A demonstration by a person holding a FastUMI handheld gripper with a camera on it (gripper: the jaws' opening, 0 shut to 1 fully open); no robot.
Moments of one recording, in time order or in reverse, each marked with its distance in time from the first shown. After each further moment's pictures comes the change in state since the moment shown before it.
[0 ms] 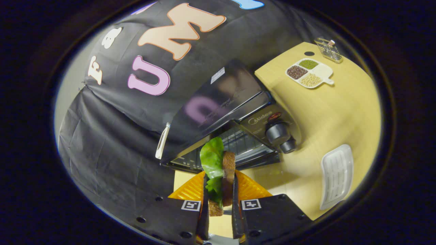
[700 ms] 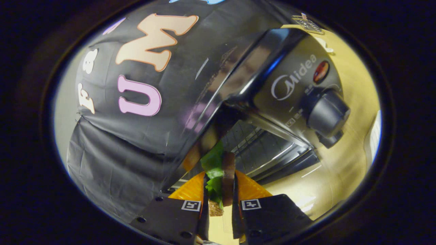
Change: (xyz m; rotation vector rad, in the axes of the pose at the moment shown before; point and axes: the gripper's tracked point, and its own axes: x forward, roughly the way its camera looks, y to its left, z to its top) arm 0.084 0.010 0.011 0.232 -0.103 0.061
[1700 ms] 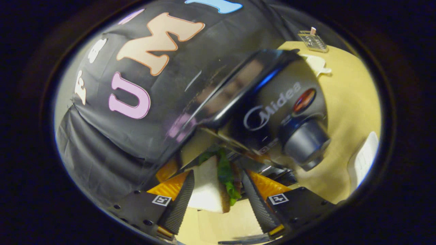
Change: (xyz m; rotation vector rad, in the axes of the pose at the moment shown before) arm -0.007 -0.036 0.028 -0.163 -0.139 -0.139
